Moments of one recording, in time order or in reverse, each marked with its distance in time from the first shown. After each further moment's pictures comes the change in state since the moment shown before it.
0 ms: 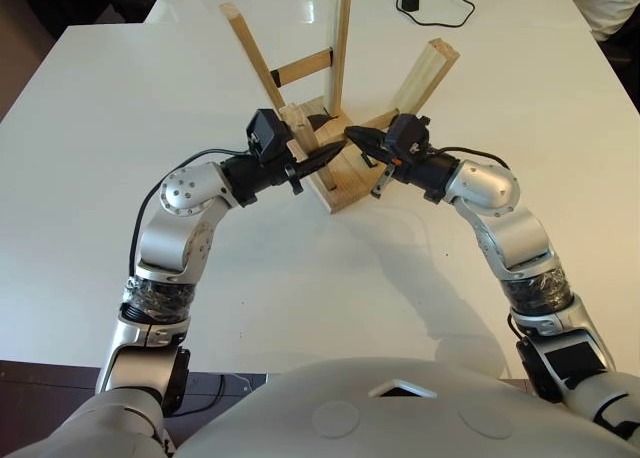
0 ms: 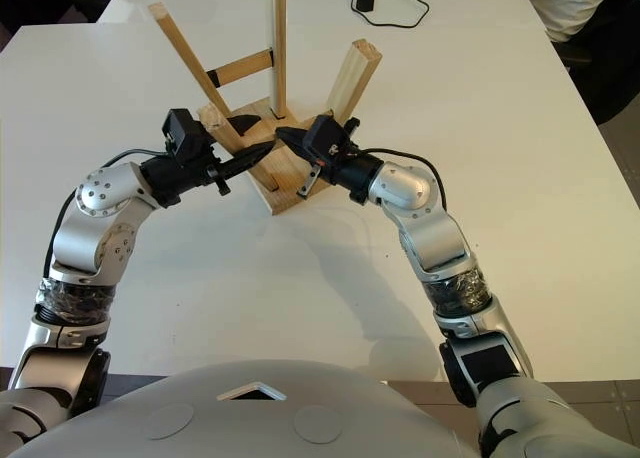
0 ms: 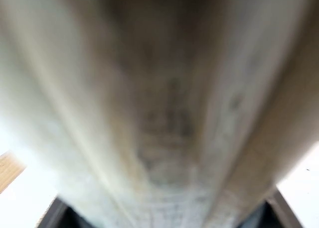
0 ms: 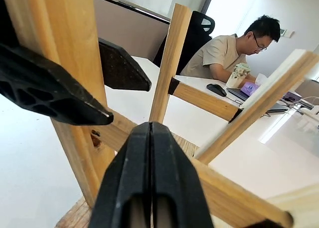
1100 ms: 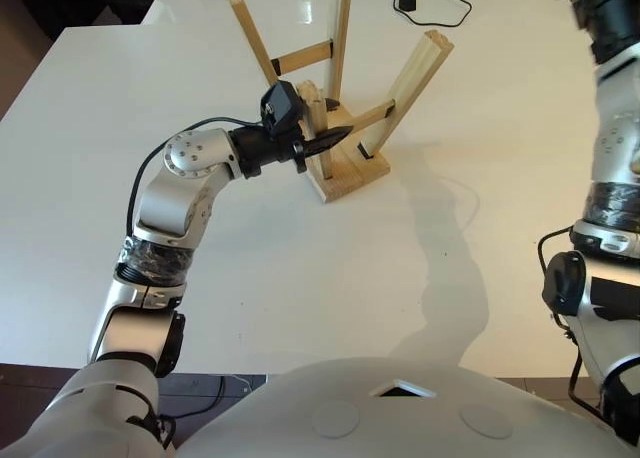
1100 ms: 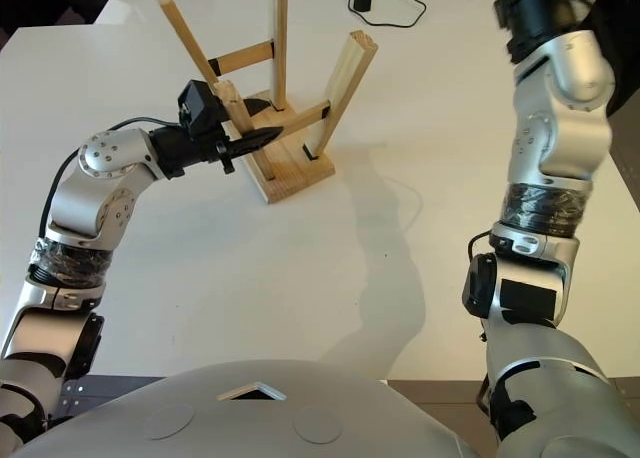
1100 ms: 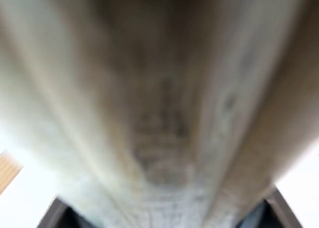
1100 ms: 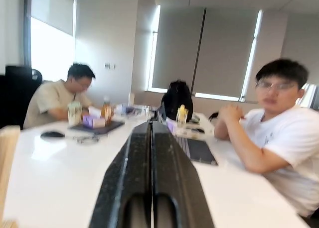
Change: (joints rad) left arm -0.235 0.064 -0.079 0.183 0.008 0.070 -0.070; right arm -0.349 -0.102 -0.430 0.483 0.095 -0.032 -0.197
